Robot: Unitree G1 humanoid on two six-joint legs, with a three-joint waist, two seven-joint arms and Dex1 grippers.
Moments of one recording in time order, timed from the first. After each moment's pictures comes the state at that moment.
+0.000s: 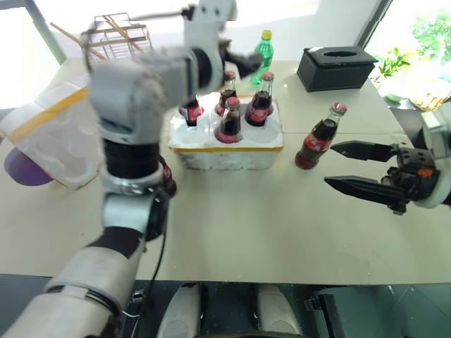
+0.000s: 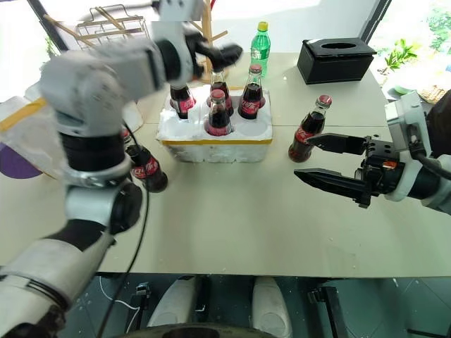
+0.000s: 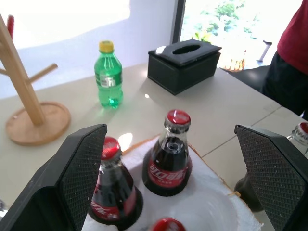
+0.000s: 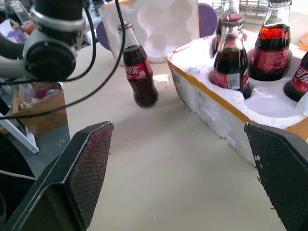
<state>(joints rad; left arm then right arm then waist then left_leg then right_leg) -1.34 0.25 0.11 -0.05 -0.39 1.33 -0.22 -0.18 -1.07 -0.53 -0.43 1.14 0.90 0.95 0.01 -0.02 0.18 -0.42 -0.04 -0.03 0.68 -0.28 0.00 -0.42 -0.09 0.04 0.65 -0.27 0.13</state>
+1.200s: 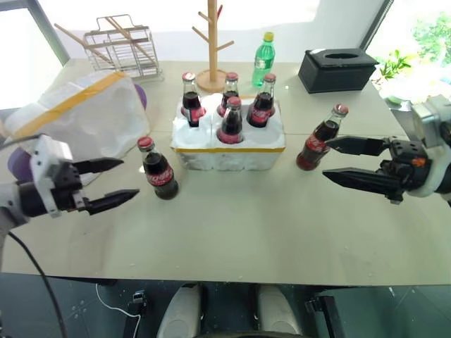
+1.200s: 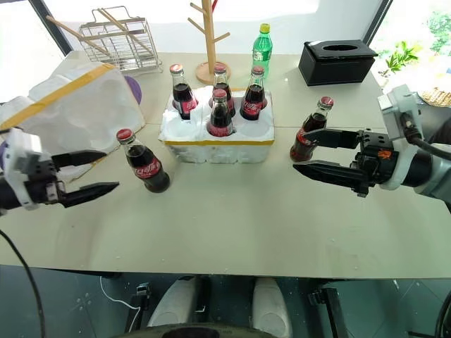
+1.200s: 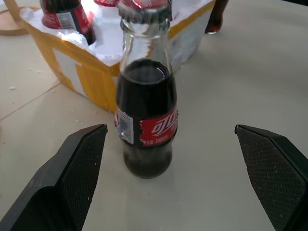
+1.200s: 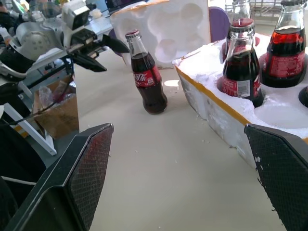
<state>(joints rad) -0.08 0.88 0.43 -0.28 -0.58 0.54 -1.15 -0.30 -1.07 -0.43 -0.32 1.10 0.91 1.03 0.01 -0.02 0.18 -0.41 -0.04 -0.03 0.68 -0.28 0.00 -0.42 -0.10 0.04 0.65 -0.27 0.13</state>
